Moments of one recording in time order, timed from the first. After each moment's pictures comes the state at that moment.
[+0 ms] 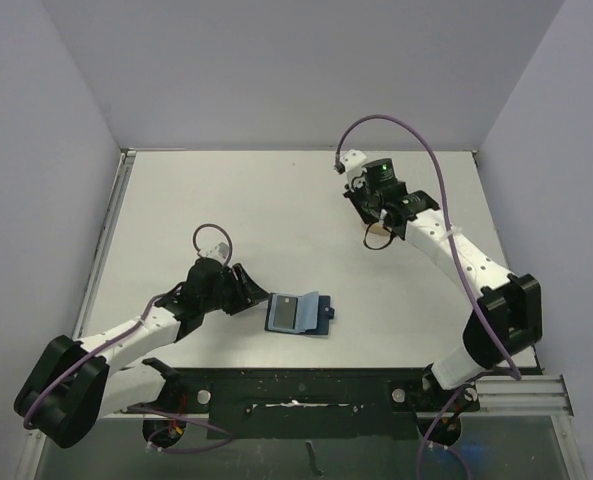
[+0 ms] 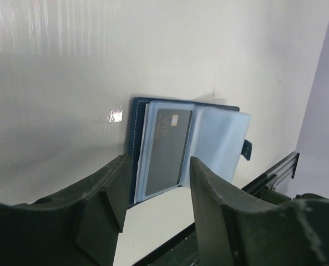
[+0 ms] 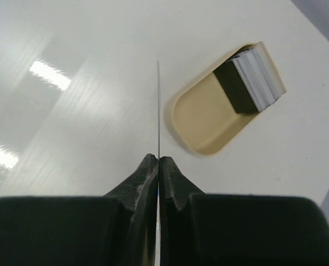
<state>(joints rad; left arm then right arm) -0.55 1.15 0.36 0.11 0.21 -0.99 0.43 1.60 1.37 -0.52 0.14 -0.35</state>
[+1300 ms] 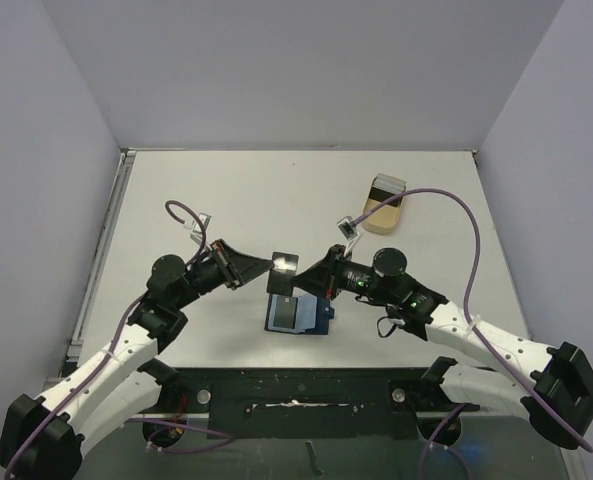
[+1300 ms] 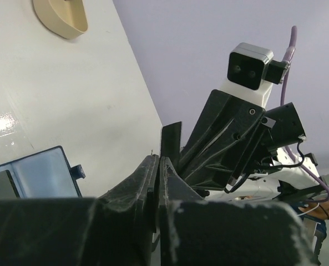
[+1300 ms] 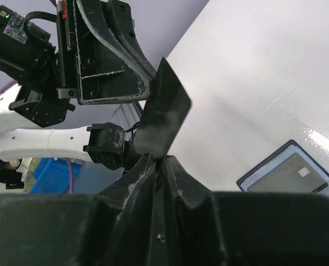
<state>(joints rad) -0.52 0.83 0.43 0.40 0.44 -1.13 0.79 1.02 0.59 0.33 -0.39 0.77</state>
